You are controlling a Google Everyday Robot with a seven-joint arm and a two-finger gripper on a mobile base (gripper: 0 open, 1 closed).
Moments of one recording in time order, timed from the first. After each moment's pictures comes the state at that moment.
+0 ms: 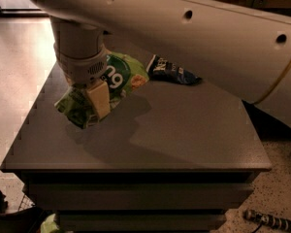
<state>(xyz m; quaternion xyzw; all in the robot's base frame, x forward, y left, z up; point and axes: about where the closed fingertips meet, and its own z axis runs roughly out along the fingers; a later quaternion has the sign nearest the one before) 0.501 0.135 0.884 -0.92 0.37 -0.03 0.10</state>
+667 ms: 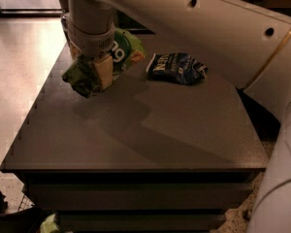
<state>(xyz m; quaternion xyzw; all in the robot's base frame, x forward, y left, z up) 0.583 0.134 0.911 -0.92 0.34 -0.07 0.18</state>
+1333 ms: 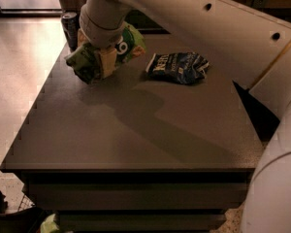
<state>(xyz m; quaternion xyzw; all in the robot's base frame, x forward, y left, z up) 0.632 0.135 0.919 -0.90 0.35 -0.08 0.26</state>
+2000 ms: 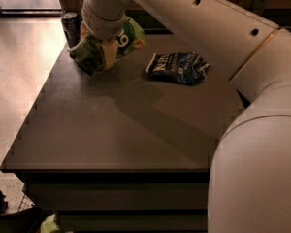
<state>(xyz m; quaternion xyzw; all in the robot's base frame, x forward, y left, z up) 0.669 0.128 0.919 -0.90 0.35 -0.09 0.25</state>
